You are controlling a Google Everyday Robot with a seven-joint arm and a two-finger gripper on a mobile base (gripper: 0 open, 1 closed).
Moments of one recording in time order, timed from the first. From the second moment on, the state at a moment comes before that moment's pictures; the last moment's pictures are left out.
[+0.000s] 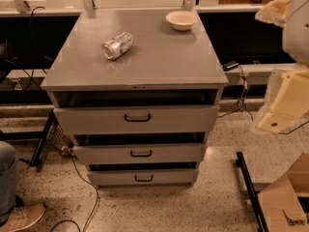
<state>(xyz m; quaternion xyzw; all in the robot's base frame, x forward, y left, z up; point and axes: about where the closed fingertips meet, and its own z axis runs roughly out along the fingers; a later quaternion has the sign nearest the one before) 0.391 -0.160 1.046 -0.62 0.73 -0.12 0.26</state>
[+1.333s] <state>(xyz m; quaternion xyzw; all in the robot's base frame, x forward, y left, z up) 0.430 -0.188 0.907 -0.60 0.74 0.04 0.30</state>
